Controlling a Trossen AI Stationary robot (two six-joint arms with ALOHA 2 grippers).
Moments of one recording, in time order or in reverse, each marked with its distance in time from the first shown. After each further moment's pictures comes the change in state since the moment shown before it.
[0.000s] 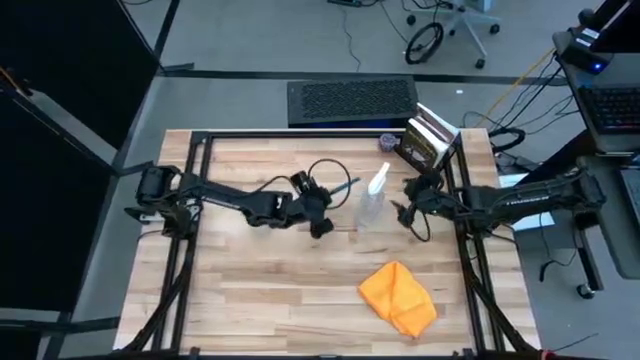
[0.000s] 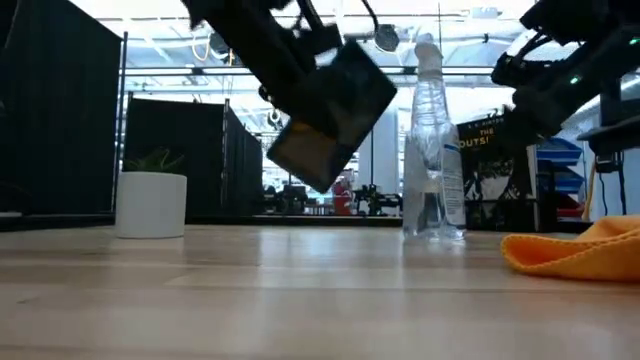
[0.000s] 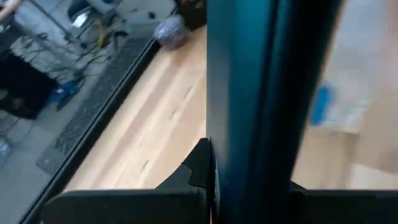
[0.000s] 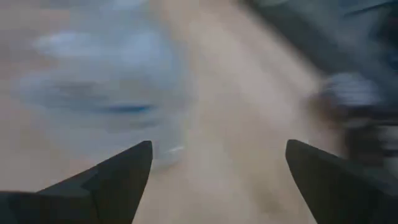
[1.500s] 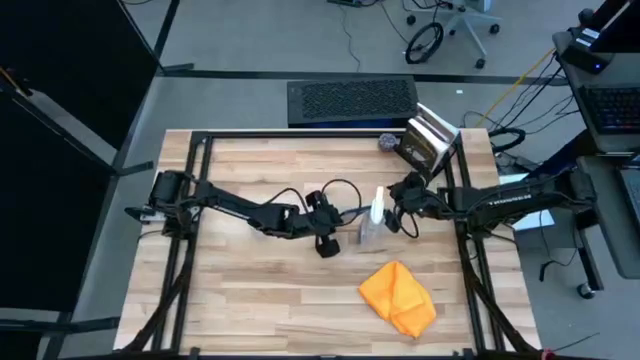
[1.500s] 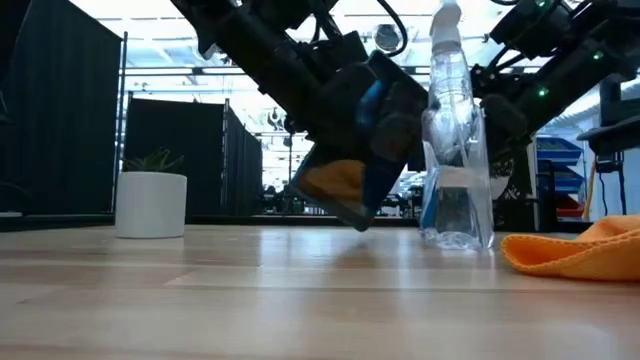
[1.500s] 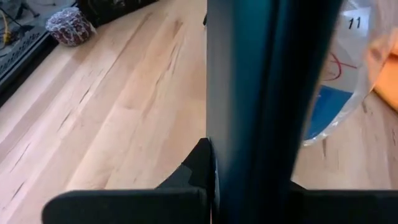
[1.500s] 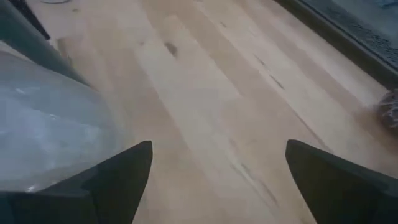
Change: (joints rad) left arm -0.092 0.085 -0.001 0.158 0.203 -0.062; right arm -0.004 0.198 0.000 0.263 -0.215 0.015
